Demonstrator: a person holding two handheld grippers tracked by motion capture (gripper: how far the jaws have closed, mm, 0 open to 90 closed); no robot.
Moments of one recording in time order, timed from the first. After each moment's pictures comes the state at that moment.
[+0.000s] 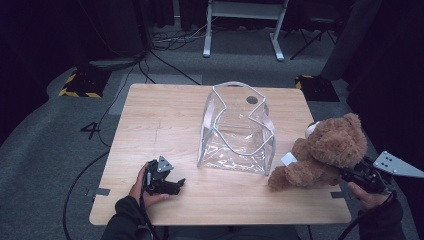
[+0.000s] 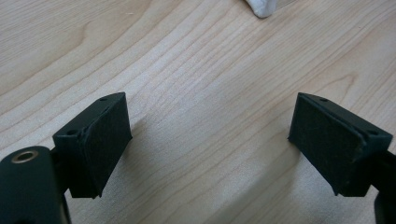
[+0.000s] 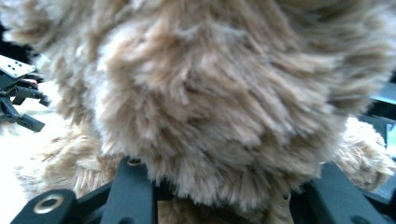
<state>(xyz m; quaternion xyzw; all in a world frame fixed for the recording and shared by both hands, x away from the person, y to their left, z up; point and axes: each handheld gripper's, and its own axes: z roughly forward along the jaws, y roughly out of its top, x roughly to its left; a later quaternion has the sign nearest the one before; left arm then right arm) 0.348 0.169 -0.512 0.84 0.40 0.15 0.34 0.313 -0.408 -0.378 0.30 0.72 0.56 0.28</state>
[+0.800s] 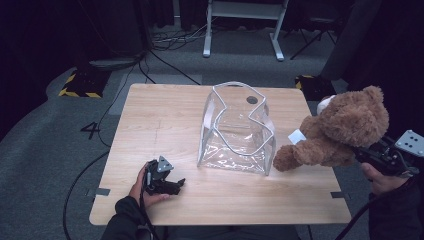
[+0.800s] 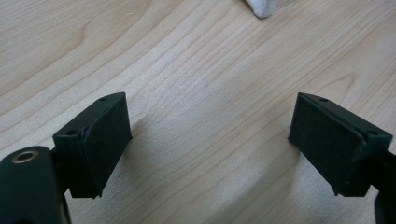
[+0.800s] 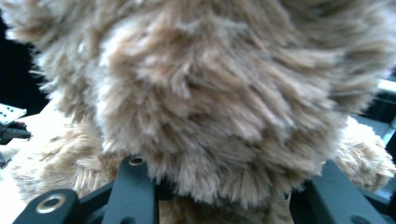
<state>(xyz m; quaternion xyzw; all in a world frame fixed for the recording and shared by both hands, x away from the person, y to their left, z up) 0.348 0.169 -0.512 0.84 0.40 0.15 0.34 0.323 -0.403 -0.307 0.28 0.70 0.57 0.33</state>
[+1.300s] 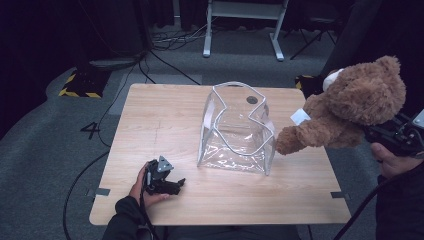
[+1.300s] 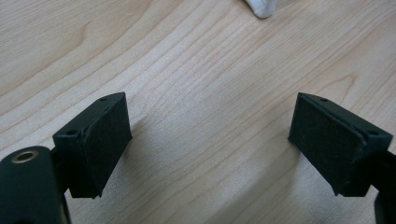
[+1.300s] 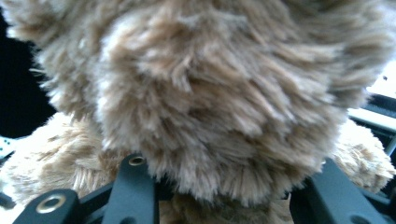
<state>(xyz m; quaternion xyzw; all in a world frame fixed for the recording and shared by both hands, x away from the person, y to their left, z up) 0.348 0.169 -0.512 0.84 0.40 0.15 0.34 0.333 -0.389 -0.244 0.25 0.69 0.58 0.35</state>
